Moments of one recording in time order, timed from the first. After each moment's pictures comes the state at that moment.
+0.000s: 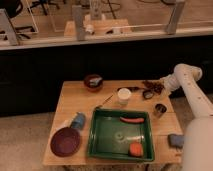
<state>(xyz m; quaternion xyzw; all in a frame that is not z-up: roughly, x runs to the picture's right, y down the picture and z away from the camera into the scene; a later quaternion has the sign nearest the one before) 0.396 0.010 0.952 -0.15 -0.06 0.10 0.98</state>
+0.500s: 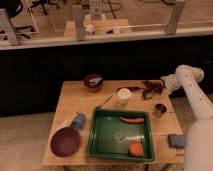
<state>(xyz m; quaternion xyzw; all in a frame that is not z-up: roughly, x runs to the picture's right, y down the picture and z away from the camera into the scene) 0.407 0.003 0.947 -0.12 -0.06 0.10 0.99</state>
